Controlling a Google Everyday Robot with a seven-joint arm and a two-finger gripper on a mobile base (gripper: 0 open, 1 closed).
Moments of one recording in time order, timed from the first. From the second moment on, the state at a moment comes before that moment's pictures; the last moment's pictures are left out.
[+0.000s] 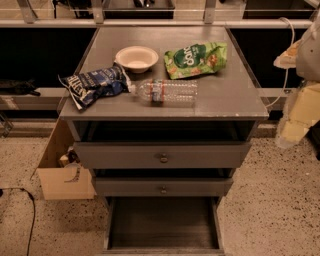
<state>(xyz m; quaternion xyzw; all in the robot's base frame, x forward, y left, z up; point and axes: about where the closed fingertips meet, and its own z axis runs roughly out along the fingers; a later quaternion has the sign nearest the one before) 0.438 -0.216 0.977 -0.60 0.78 -0.04 0.16</state>
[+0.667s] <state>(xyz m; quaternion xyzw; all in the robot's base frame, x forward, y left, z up) 0.453 -0.213 0.971 -0.61 0.78 -0.01 0.17</state>
